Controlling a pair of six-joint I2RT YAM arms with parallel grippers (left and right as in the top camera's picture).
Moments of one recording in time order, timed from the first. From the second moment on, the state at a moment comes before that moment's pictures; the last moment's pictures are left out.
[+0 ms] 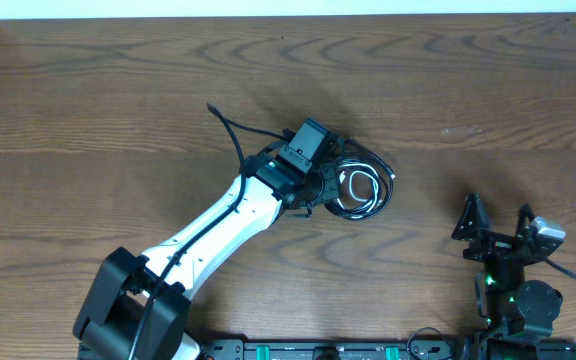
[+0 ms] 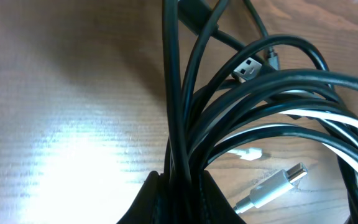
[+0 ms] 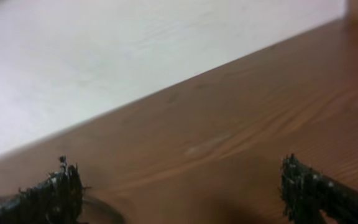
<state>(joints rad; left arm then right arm) -0.65 1.65 1.14 -0.60 0.15 -0.84 -0.16 0.01 0.01 -0.07 -0.07 0.37</state>
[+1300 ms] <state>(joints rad) -0.81 1.65 1.14 -0.52 -0.33 -0.74 -0.13 0.35 0.09 -0.10 -0.89 1.13</state>
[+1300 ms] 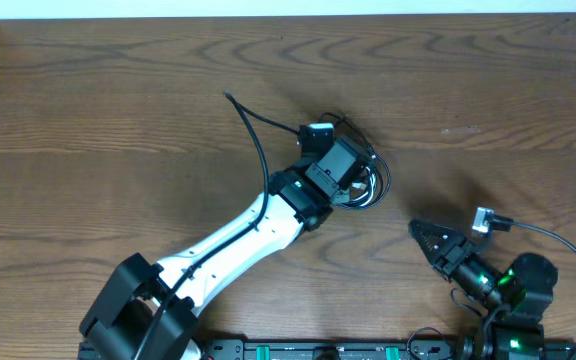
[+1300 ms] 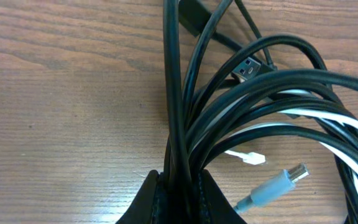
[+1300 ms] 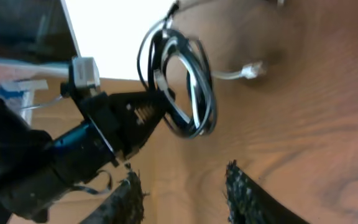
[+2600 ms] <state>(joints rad) -0.91 1.65 1.14 -0.58 -0.37 -0.74 0.21 0.89 0.14 0.30 -0.54 1.14</state>
